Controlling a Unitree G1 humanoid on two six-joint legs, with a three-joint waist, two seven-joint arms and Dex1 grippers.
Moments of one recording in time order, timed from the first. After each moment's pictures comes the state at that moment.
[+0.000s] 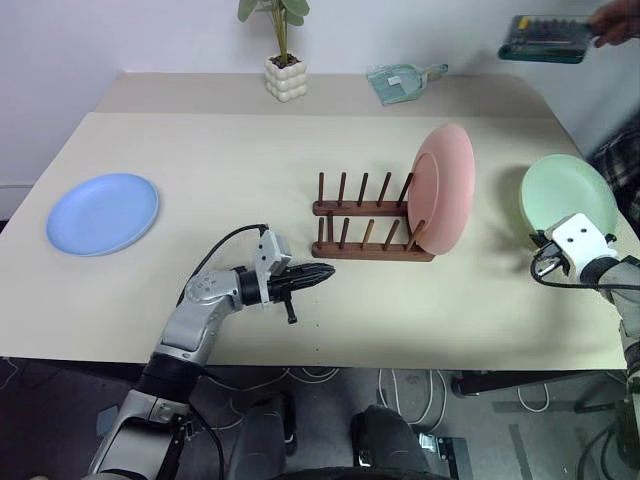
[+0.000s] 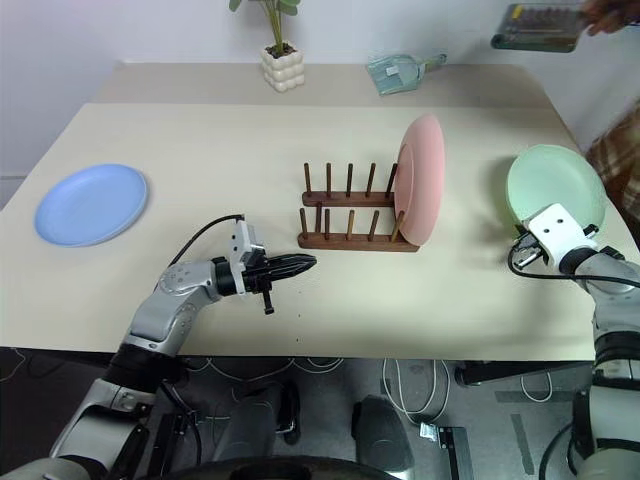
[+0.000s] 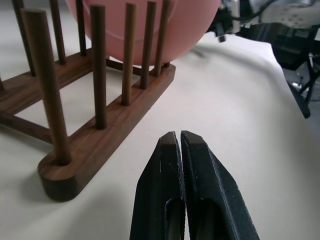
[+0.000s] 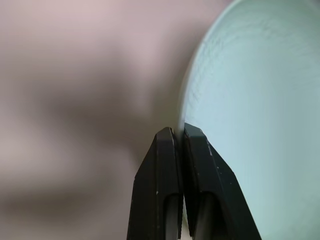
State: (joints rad) left arm -0.35 0.35 -0.17 0.10 -0.35 0.17 -1.03; right arm -0.35 -0.90 -0.17 0.75 0.01 -0.37 0.66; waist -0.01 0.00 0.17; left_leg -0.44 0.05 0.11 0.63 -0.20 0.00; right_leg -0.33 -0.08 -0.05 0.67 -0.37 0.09
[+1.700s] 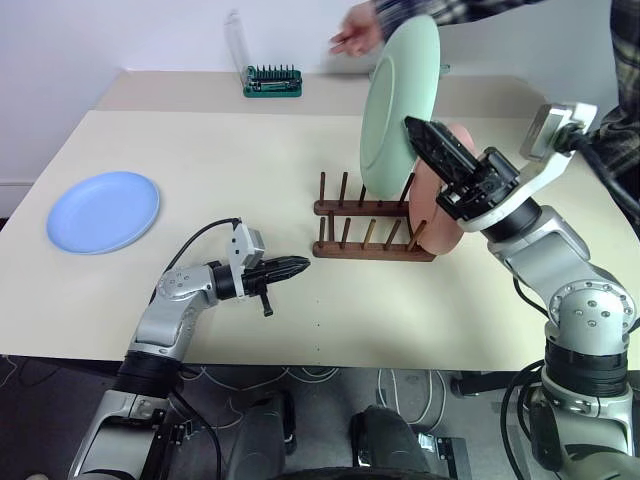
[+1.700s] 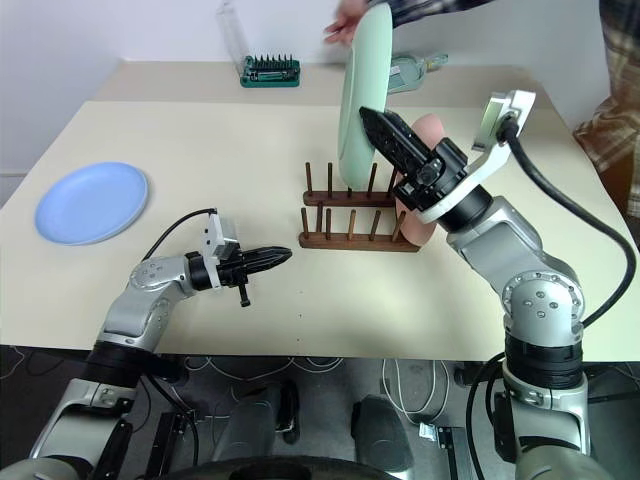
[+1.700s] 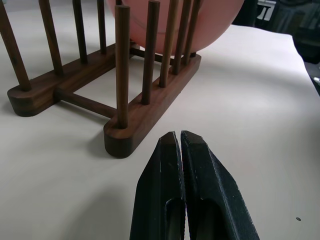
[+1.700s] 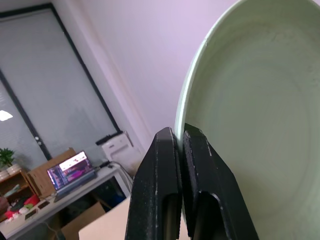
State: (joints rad) left arm -0.36 0.43 -0.09 0.13 -0.36 0.15 -1.07; right arm -0.44 -0.51 -0.18 -0.40 1.38 0.59 0.26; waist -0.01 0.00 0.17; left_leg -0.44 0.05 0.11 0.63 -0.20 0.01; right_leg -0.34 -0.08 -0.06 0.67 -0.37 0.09
